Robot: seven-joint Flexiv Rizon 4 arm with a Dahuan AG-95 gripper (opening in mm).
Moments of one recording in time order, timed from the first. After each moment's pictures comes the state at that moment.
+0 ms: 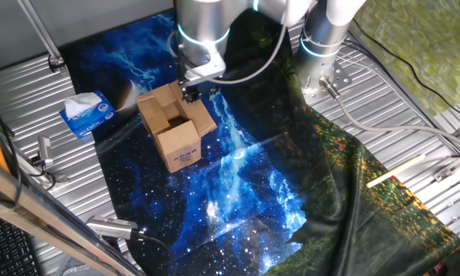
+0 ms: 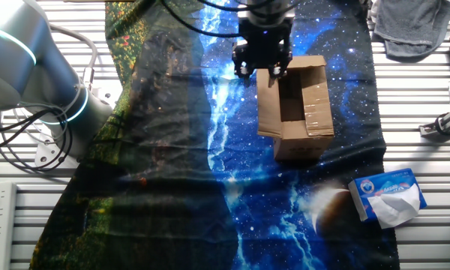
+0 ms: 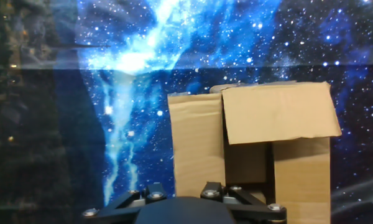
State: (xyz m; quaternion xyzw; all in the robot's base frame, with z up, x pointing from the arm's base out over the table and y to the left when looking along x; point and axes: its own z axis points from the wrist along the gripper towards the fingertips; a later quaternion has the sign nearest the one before) arm 0.431 0.033 0.171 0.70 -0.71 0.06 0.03
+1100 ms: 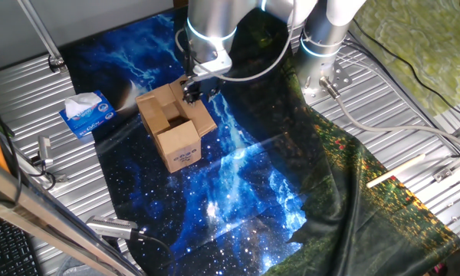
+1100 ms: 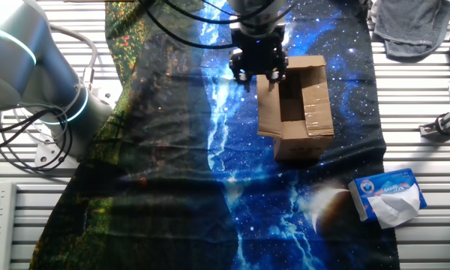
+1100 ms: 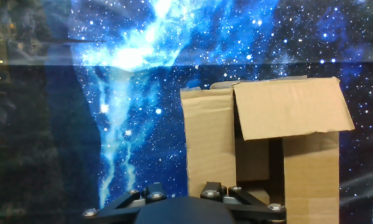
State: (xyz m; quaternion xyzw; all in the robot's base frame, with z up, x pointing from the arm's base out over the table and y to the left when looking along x) arm 0.440 0.030 0.160 0.70 -0.71 0.08 0.00
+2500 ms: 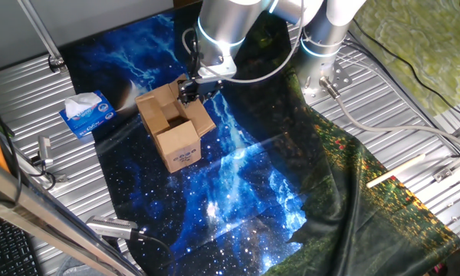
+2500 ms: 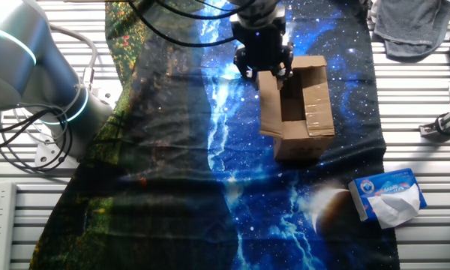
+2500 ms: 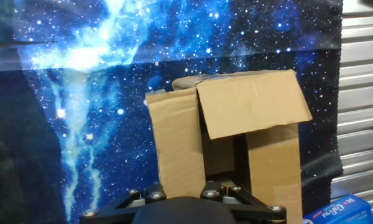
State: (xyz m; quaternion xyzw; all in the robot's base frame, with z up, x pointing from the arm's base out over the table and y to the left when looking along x) arm 0.455 0.030 0.169 0.67 -0.73 0.13 -0.02
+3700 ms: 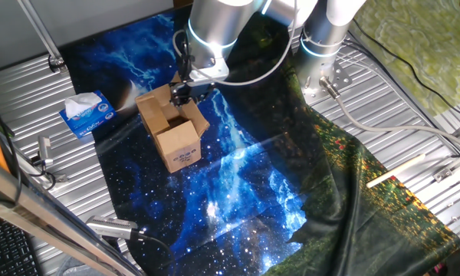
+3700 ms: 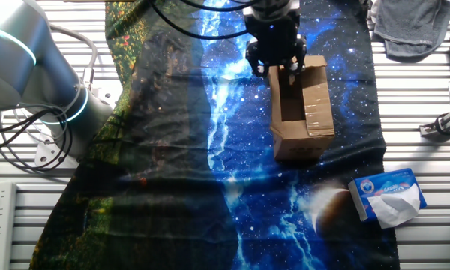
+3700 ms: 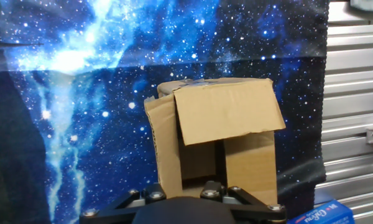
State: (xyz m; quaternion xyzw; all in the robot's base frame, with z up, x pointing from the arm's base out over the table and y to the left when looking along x) arm 0.479 0.036 0.180 0.68 -0.72 0.13 -0.02
